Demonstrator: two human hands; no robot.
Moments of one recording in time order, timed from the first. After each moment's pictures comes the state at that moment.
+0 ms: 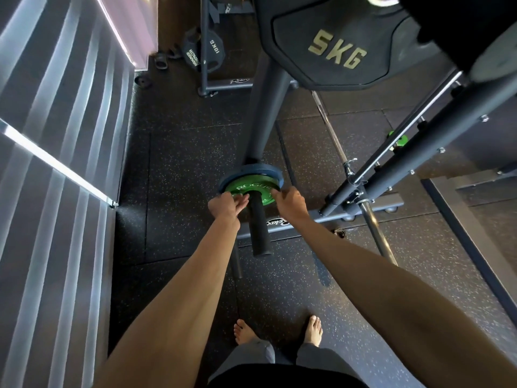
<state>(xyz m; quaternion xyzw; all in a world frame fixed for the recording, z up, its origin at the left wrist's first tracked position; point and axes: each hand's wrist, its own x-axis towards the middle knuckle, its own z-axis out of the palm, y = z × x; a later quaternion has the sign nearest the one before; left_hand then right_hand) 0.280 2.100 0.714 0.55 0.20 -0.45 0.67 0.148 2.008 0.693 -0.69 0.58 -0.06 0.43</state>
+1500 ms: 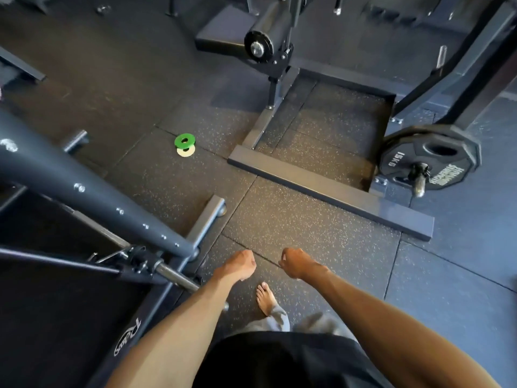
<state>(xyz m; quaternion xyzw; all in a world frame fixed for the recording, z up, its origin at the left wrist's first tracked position) -0.439 1.711 0.633 0.56 -0.70 -0.38 -0.22 -0.612 1.759 0.608 -0.56 0.72 0.10 0.40</state>
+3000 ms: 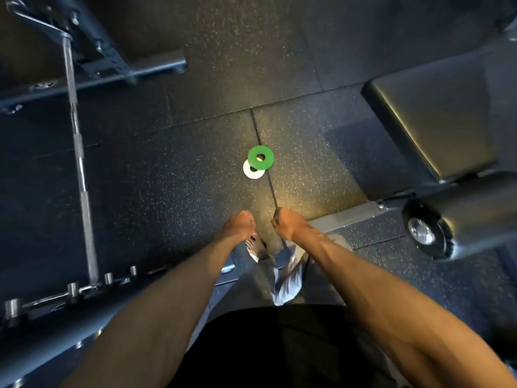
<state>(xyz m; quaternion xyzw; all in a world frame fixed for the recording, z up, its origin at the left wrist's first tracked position) -0.401 0.965 0.568 0.82 -0.36 -0.45 -0.01 -0.535 0.884 0.575 -0.76 0.45 0.26 0.39</state>
